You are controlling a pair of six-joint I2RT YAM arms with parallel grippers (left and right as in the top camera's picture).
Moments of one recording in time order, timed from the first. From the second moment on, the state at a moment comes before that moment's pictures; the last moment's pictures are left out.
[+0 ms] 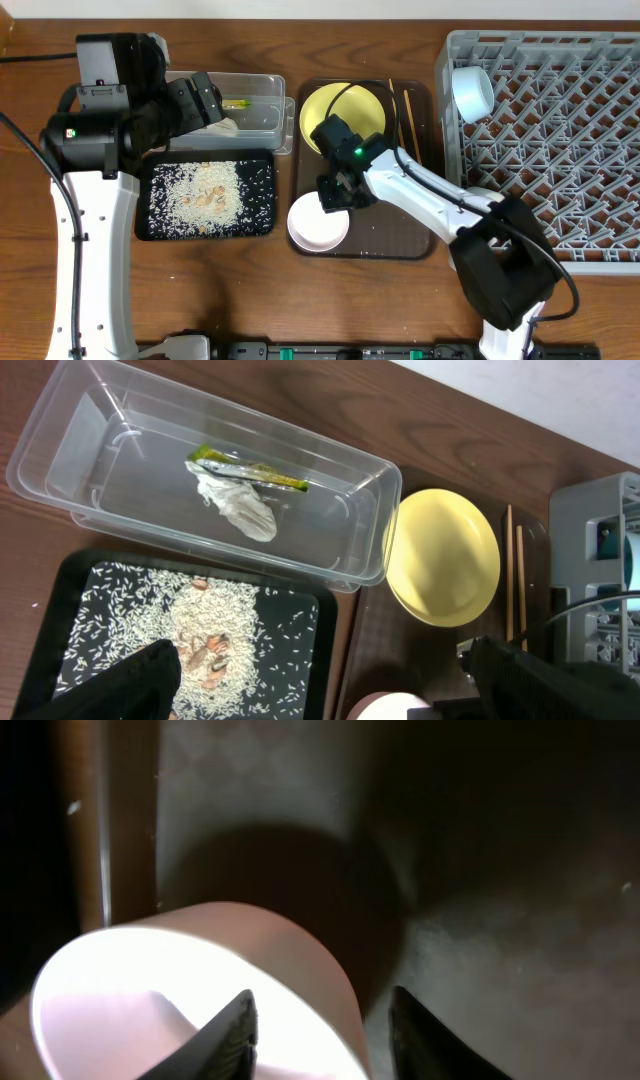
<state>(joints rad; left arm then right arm) 0.04 1.42 1.61 -1.07 0.17 -0.32 0.70 1.98 1.40 -0.81 -0.16 0.53</state>
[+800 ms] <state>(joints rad) 0.04 1.42 1.61 -1.07 0.17 -0.32 0.47 1.66 1.55 -1.03 0.10 0.49</state>
